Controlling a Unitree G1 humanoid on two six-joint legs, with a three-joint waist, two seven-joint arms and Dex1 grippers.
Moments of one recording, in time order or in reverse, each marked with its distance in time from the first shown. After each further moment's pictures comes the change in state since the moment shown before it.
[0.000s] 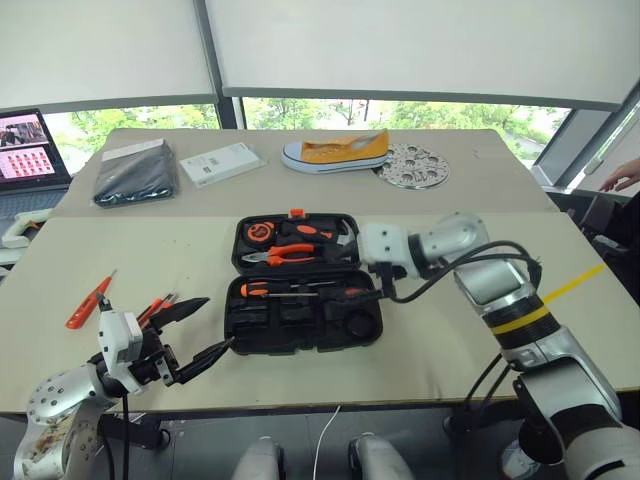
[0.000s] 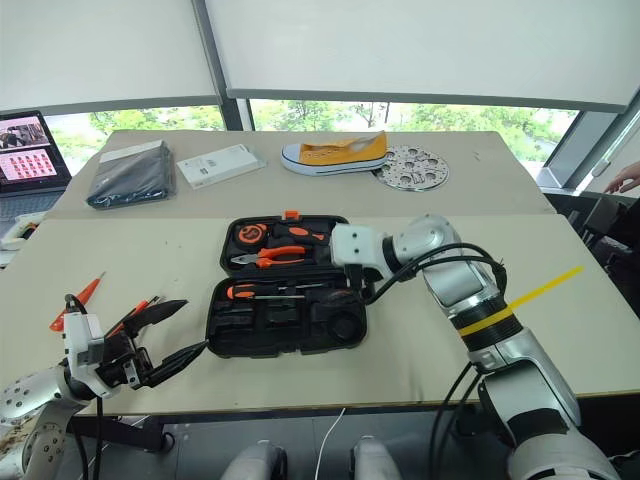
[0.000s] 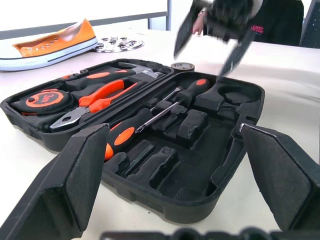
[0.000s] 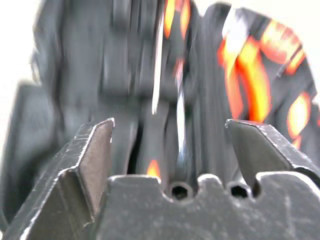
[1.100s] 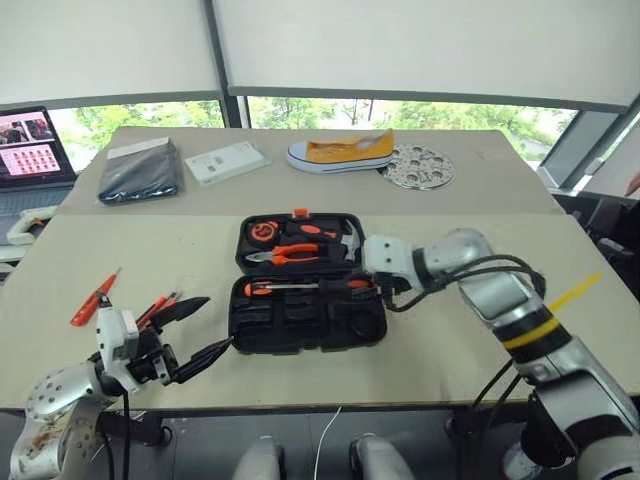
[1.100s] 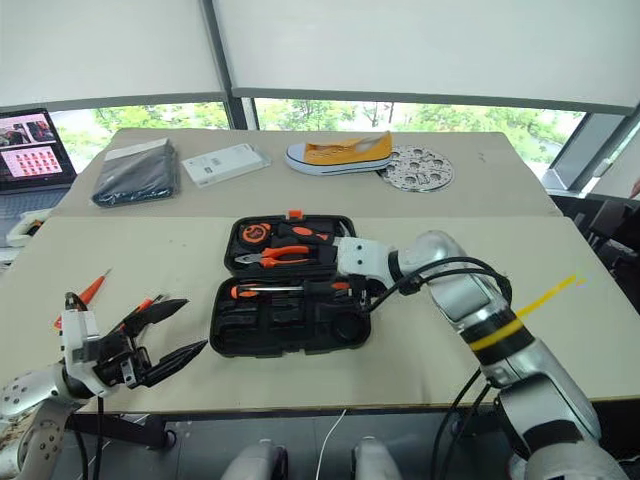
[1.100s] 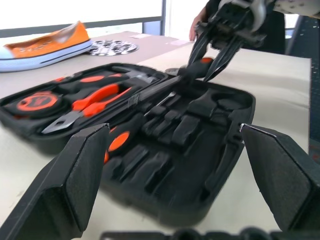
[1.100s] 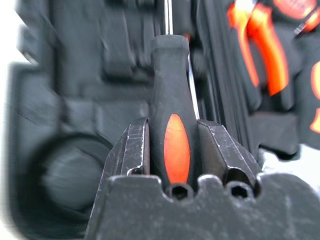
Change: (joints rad) left arm 0.011 0.011 0.009 -0.014 -0.038 0.039 -0.020; right arm 0.014 -0.087 0.180 0.042 -0.160 0.049 -0.114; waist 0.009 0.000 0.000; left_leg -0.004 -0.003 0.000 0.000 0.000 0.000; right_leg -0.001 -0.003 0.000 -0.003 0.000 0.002
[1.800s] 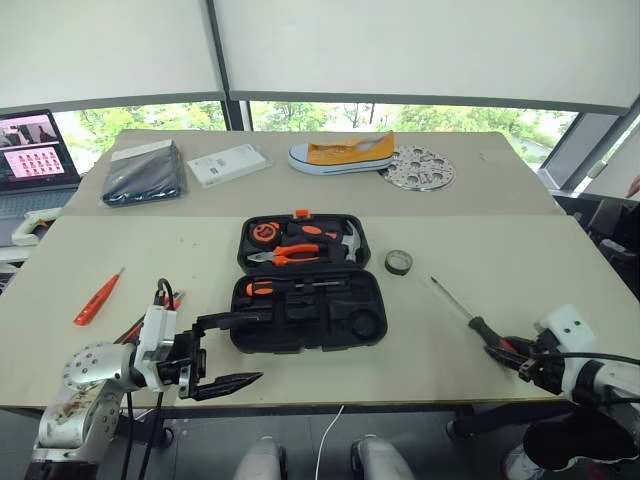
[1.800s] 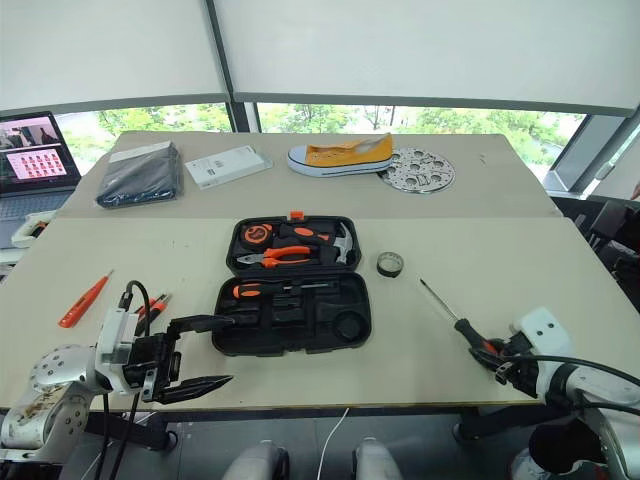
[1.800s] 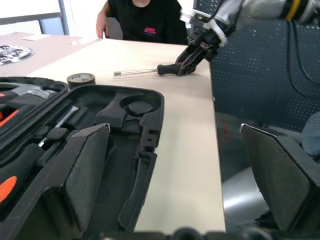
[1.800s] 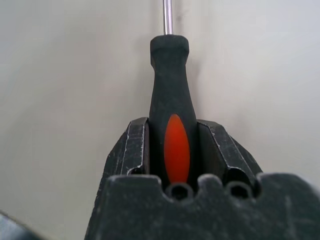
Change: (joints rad) left arm -0.133 0.031 -0.164 -0.022 -0.016 0.047 -0.189; right arm 1.035 -0.174 -0.858 -0.419 0.490 0.117 -0.319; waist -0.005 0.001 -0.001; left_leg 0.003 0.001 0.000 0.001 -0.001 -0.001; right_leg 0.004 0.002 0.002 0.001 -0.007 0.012
